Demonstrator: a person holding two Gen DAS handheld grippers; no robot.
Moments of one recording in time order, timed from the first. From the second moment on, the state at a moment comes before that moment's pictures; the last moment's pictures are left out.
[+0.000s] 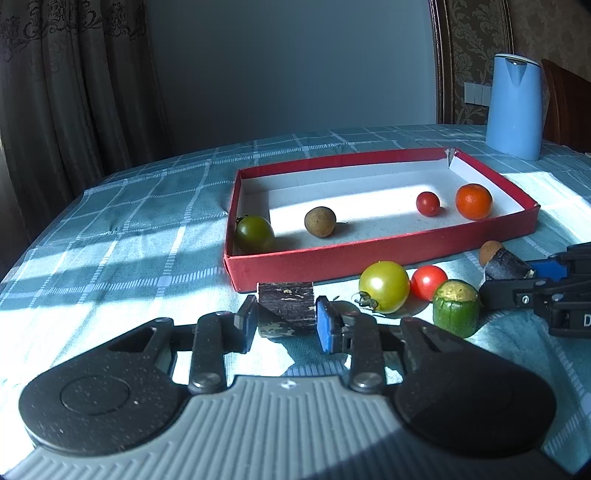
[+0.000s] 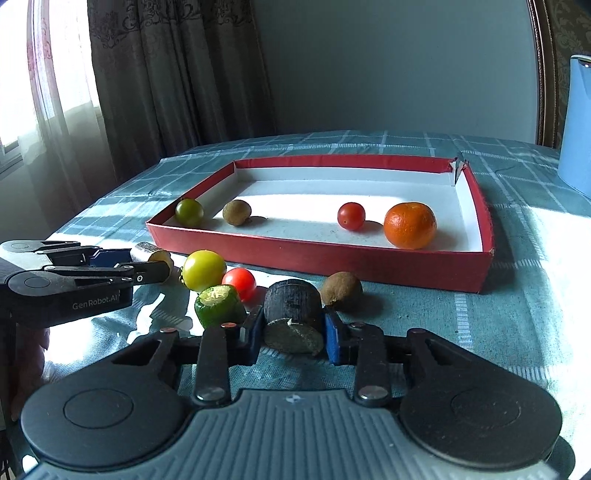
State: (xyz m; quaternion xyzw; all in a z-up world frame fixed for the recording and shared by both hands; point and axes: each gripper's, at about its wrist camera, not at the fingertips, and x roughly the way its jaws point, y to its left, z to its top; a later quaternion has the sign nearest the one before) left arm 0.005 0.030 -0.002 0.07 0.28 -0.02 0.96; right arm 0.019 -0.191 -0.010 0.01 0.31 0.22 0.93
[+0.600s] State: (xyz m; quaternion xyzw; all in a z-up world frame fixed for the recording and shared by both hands) left arm -0.008 0.034 0.017 0.04 0.23 -0.04 0.97; right arm 0.027 -0.218 0.017 0.02 0.26 0.20 0.94
